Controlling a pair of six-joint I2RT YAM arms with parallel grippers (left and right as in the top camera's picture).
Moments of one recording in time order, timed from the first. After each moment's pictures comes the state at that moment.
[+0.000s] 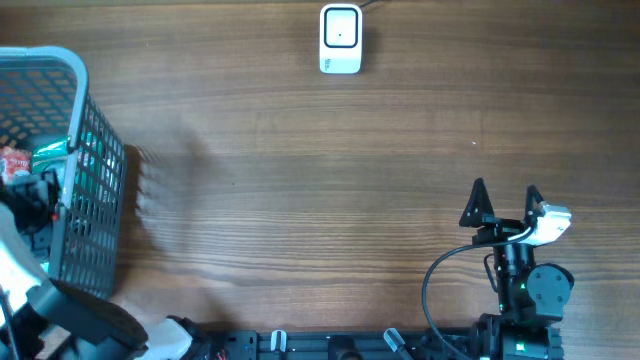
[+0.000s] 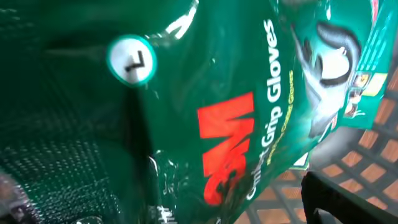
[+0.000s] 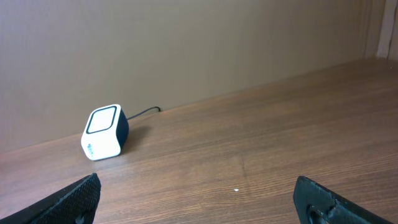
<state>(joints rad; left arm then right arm) 0.83 1.56 1.27 -1.09 0.06 -0.91 -0.13 0.04 0.01 0.00 -0.09 0.25</state>
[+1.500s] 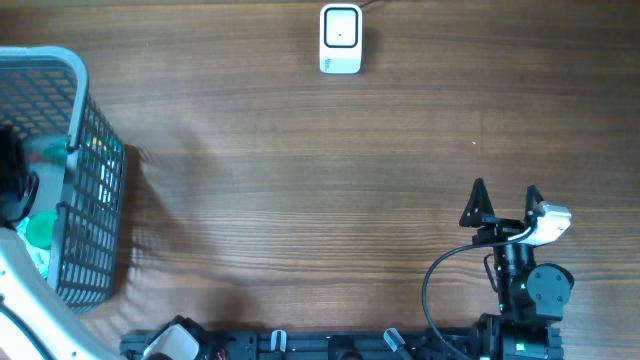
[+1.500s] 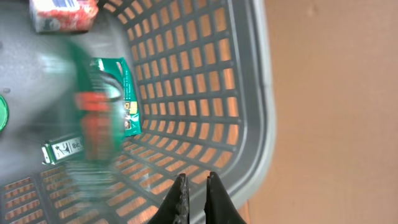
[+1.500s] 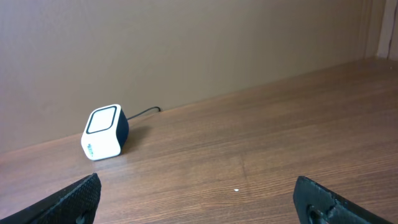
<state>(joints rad) 0.75 1.28 1.45 -0.90 0.30 -0.89 -0.13 0.04 0.01 0.00 -0.09 0.25</state>
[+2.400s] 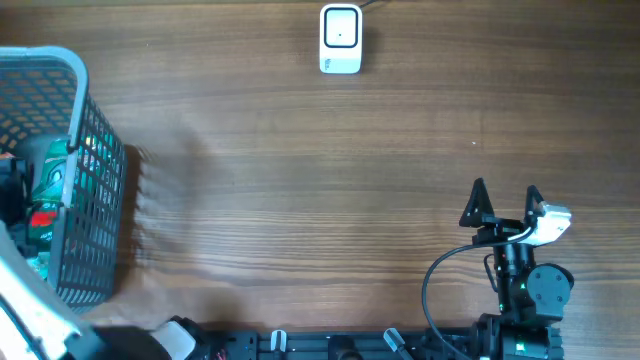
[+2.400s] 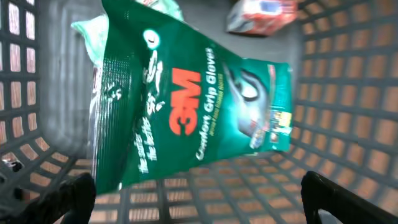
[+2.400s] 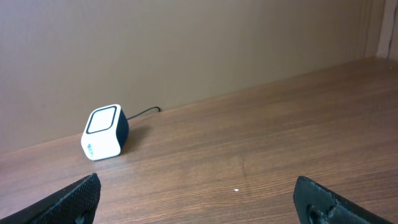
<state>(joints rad) 0.80 1.39 1.45 -1.22 -0.05 -0.91 -0.13 0.04 0.01 0.00 -0.09 0.25</state>
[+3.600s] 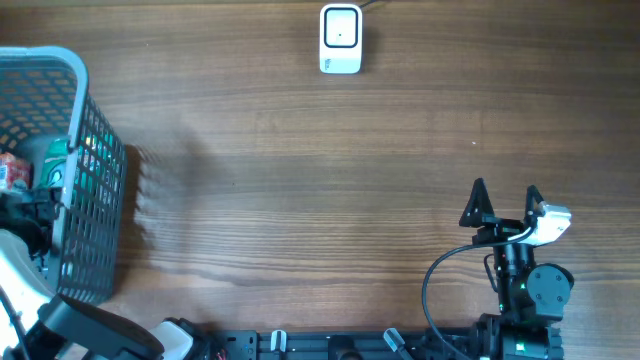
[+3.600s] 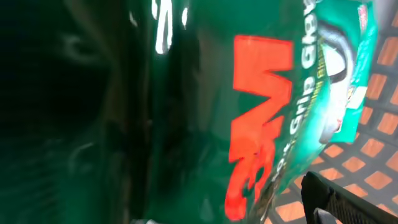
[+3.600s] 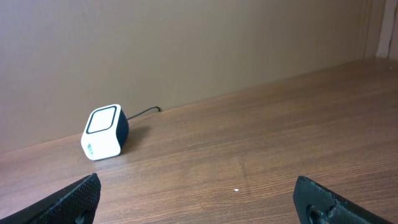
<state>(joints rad) 0.94 1.46 1.06 -0.90 0.23 -0.74 -0.13 0.04 0.01 0.00 -0.09 0.25</state>
